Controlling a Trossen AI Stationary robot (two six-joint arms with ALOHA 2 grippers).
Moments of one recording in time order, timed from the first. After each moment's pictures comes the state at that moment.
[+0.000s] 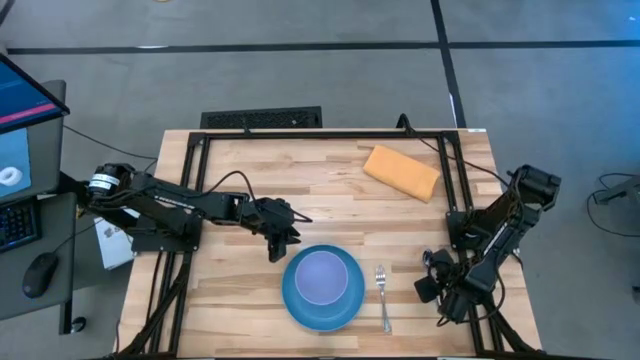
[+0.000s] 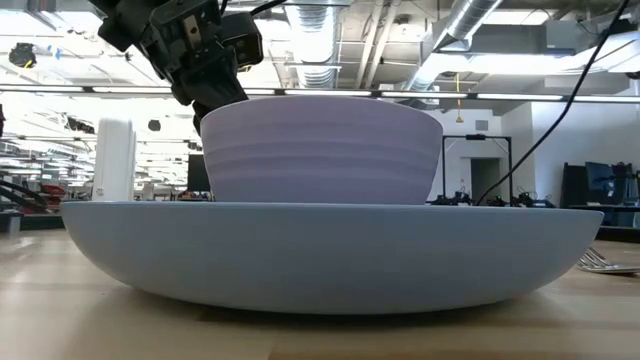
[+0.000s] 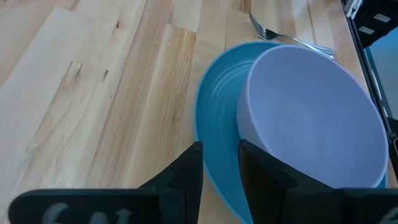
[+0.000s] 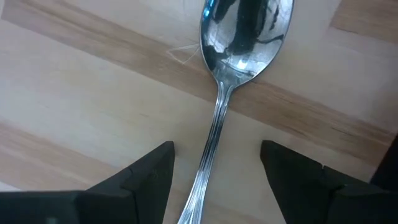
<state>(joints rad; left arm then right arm) -0.08 1.38 0.74 -0.05 0.07 -0.34 1.05 1.51 0.68 -0.82 0.13 2.20</state>
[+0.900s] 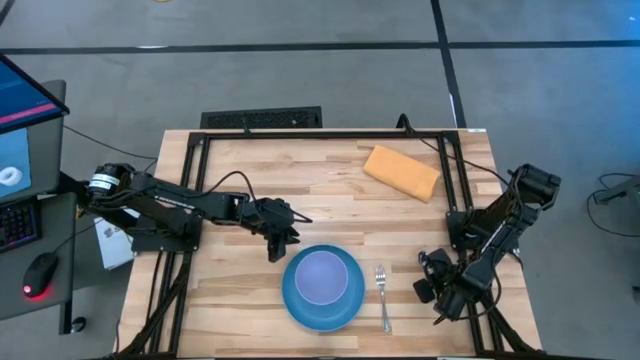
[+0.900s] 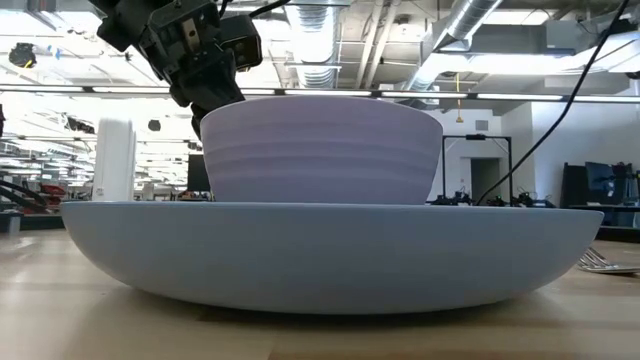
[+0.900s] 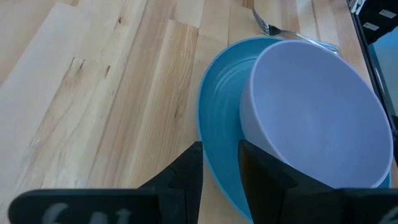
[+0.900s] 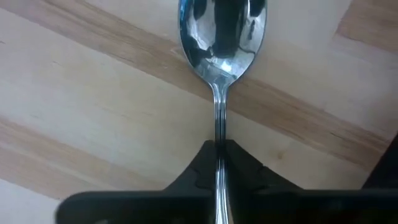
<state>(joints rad) -0.08 1.38 0.74 -0.06 0.07 -0.34 1.01 1.51 0.68 -0.82 0.10 2.11</state>
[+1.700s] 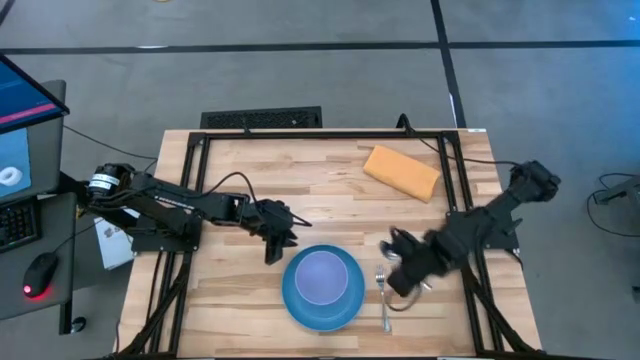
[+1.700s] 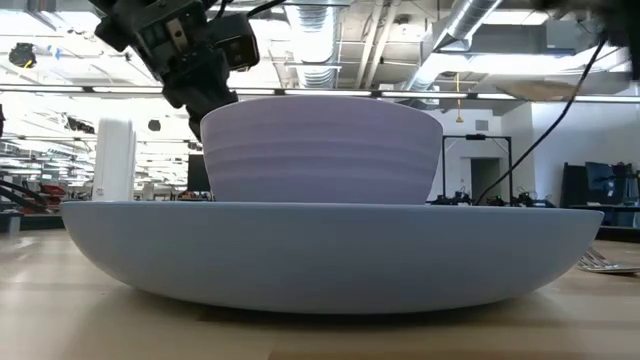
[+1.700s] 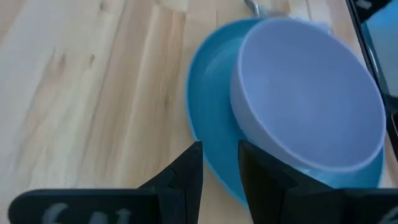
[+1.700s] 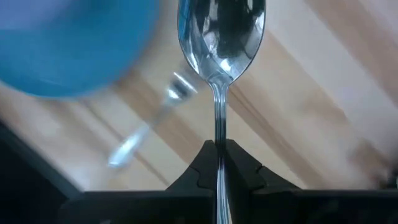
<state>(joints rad) -0.08 1.38 0.74 -0.10 0.10 -0.30 0.59 1.46 1.21 -1.18 0.08 1.31</state>
